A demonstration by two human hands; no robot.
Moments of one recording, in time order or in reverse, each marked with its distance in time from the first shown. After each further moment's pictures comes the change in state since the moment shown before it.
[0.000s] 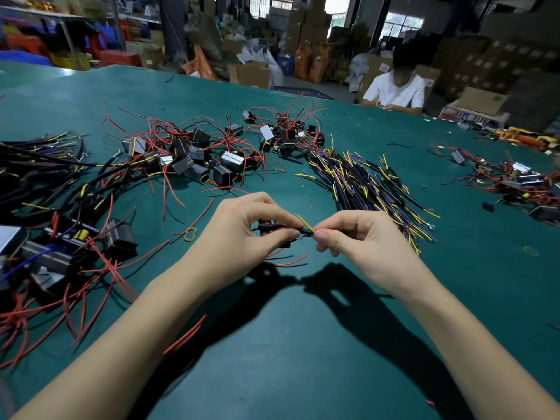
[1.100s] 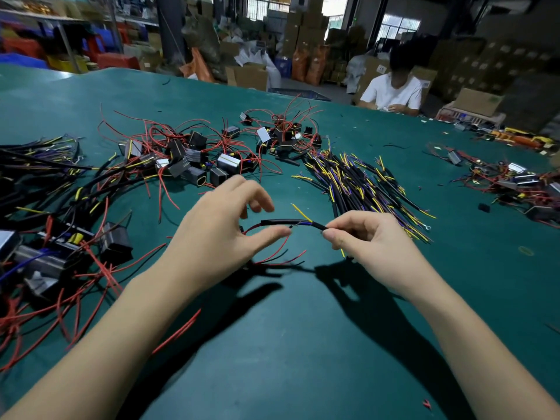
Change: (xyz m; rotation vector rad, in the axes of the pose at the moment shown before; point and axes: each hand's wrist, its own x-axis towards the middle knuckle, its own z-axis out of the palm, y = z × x) left_hand 0.000 0.000 -0.012 0.318 0.074 -0.006; right_hand 0.001 0.015 -0.017 -0.140 0.084 0.043
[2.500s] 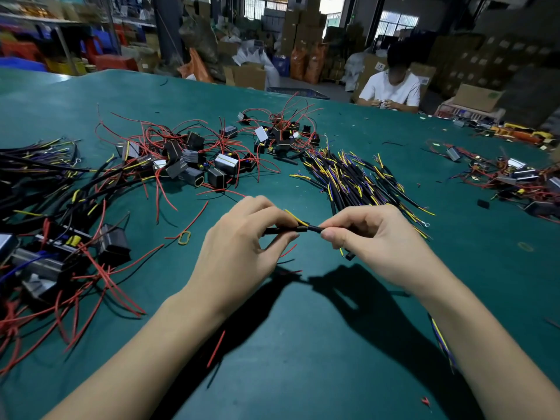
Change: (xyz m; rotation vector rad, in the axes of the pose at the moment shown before) left_hand -0.011 0.011 0.030 -0.074 0.102 0.102; right_hand -0.003 -0.015 -0.007 -0.014 -0.071 -0.071
